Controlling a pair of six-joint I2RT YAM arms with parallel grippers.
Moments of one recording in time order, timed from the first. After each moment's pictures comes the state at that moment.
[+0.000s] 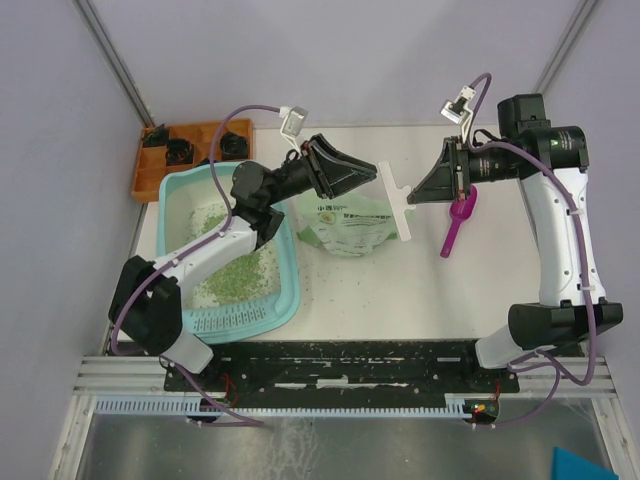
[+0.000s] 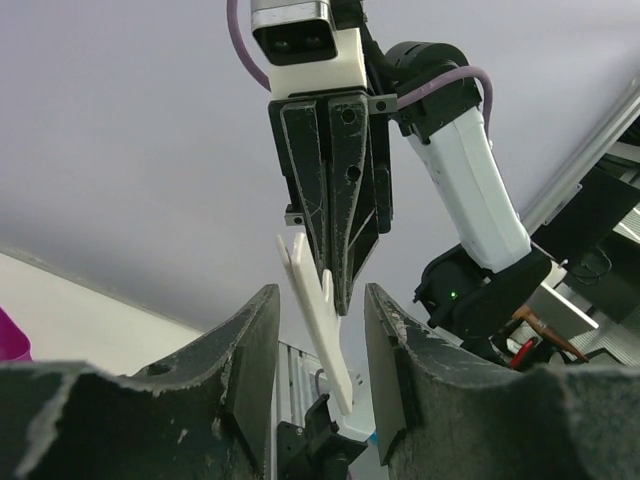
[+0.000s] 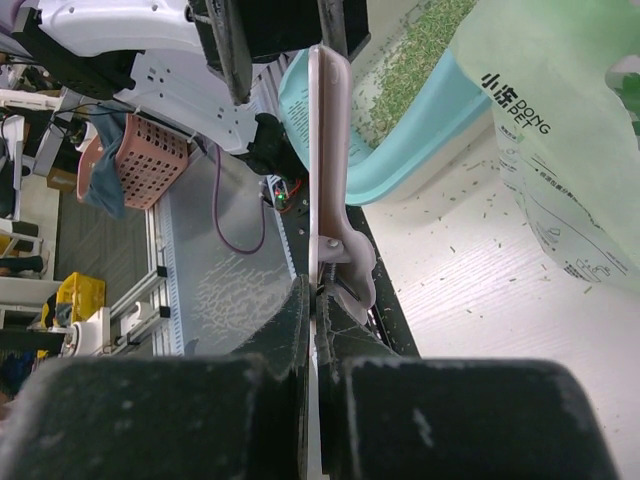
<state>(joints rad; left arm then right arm) -0.62 1.54 1.15 0.99 0.72 -1.04 0.07 1.52 1.95 -1.47 -1.24 -0.31</state>
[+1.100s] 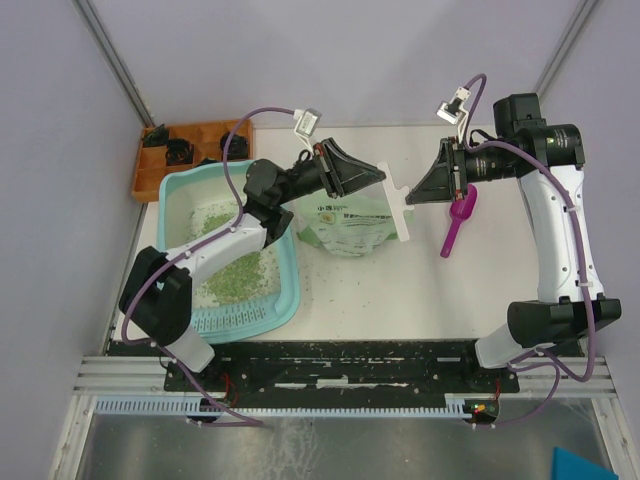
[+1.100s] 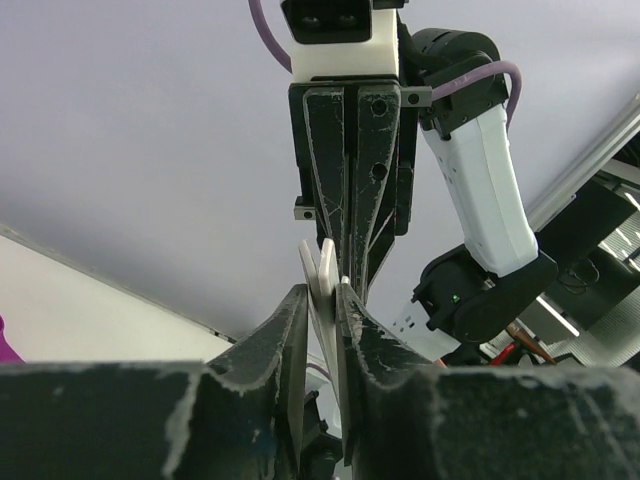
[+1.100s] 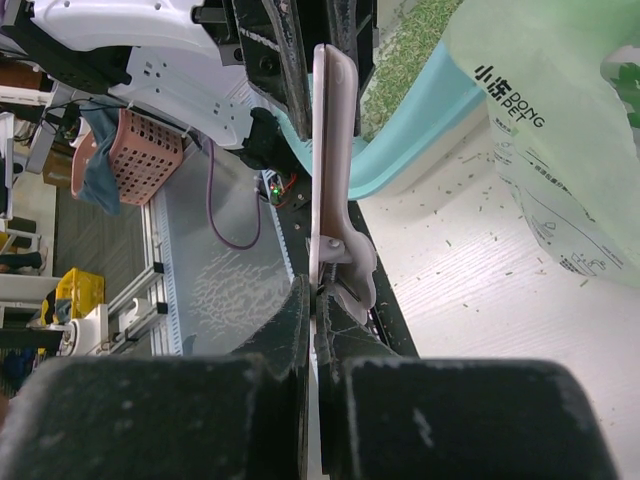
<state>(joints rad) -0.64 1.61 1.18 0.98 0.71 -1.07 0.08 1.54 1.96 -1.47 -1.22 -0.32</state>
